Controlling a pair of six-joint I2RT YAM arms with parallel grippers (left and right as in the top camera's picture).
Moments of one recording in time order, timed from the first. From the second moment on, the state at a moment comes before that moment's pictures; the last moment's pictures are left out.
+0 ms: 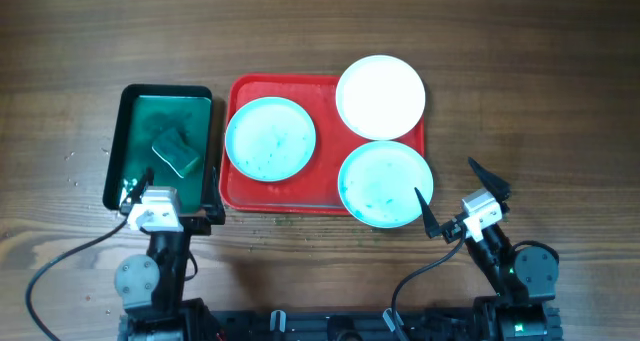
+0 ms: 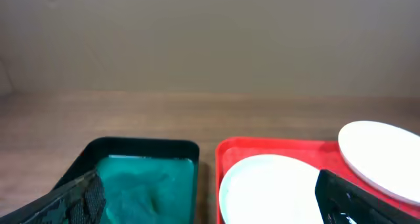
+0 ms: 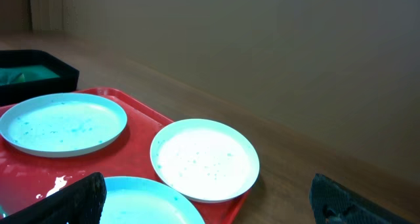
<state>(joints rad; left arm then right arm) 0.14 0.03 0.10 -0.12 0.18 -0.04 0.06 0.05 0.01 0.03 -0.41 -0.26</state>
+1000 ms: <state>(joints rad) 0.14 0.01 0.03 -0.10 0.10 -0.04 0.06 0.05 0.01 0.03 -0.41 -0.26</state>
